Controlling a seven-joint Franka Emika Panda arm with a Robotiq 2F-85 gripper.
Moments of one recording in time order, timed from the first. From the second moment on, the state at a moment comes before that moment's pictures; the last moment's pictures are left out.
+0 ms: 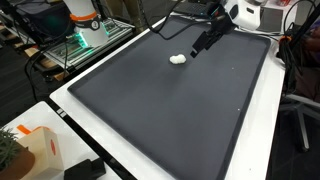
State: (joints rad) arm 0.07 0.72 0.06 -1.33 -0.11 1.66 0.33
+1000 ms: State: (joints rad) arm -0.02 0.83 -0.03 -1.23 0.10 1.55 0.38
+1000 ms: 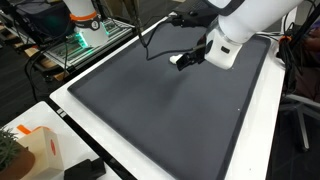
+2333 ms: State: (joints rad) arm -0.06 0.81 -0.07 -1.27 0.27 1.43 0.47
